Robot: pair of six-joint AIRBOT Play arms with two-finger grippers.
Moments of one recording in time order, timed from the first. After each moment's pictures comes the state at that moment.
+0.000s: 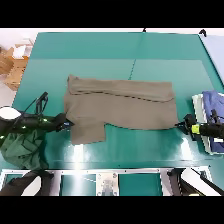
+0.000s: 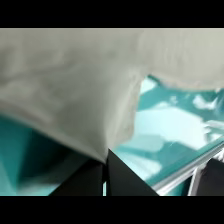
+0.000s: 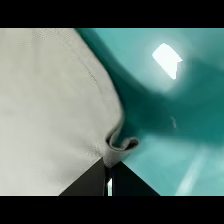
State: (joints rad) left arm 0.11 -0.90 0.55 0.75 -1.19 -1.32; right arm -0.73 -1.06 0.49 -0.89 1.06 1.43
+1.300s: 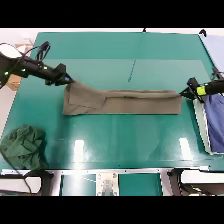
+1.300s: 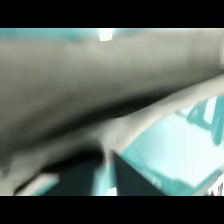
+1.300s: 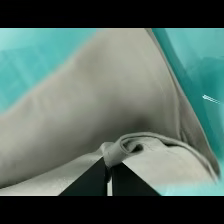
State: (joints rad) left arm 0.05 -1.54 1.48 0.81 -1.30 -1.40; right arm -0.45 -1.51 1.27 -1.03 1.20 1.64
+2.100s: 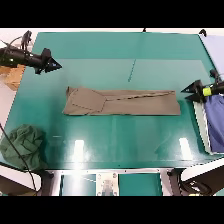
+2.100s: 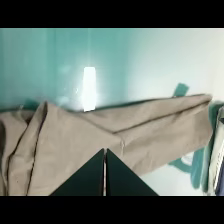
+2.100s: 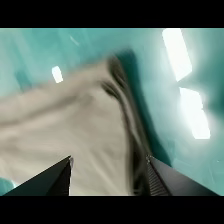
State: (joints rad) left arm 0.20 -1.71 1.74 0.73 -1.36 -1.43; right arm -0.62 -1.84 1.51 -0.90 1.46 1.28
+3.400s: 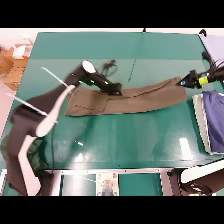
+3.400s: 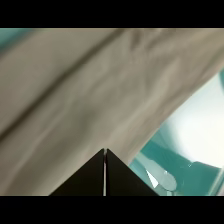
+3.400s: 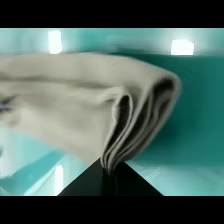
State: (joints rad) left arm -0.49 -2.05 1.85 0.75 -1.12 -1.30; right arm -0.45 -1.72 1.67 -0.82 1.61 1.17
